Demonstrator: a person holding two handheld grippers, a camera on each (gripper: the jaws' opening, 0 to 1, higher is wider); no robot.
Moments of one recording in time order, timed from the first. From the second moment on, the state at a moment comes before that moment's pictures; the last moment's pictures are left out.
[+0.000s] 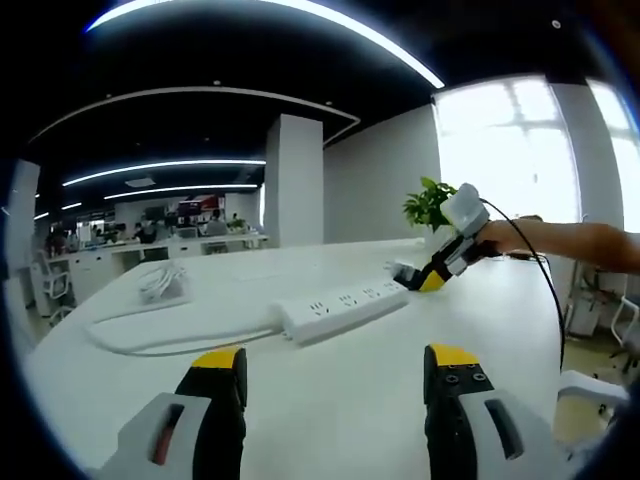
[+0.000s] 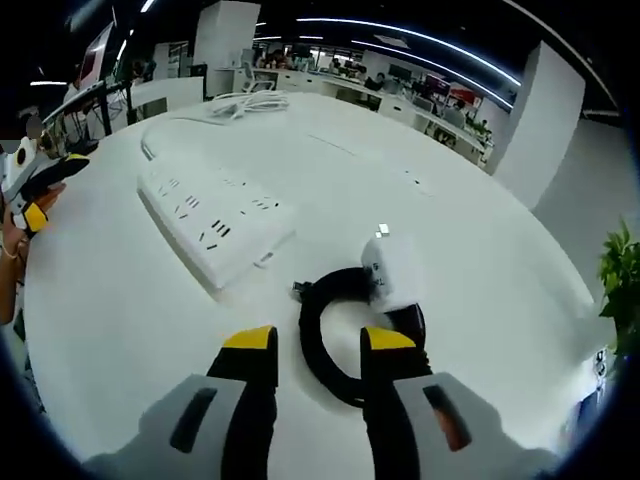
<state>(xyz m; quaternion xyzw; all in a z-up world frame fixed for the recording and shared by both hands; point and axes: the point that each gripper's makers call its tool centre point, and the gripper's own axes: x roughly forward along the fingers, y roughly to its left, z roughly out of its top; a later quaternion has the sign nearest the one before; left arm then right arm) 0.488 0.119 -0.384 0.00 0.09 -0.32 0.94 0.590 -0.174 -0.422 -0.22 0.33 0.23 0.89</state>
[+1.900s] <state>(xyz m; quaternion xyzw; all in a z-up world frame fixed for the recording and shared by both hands) 0.483 0.117 -0.373 0.01 0.09 -0.32 0.94 0.593 -0.171 -0.425 -0.27 0.31 0.25 0.88</state>
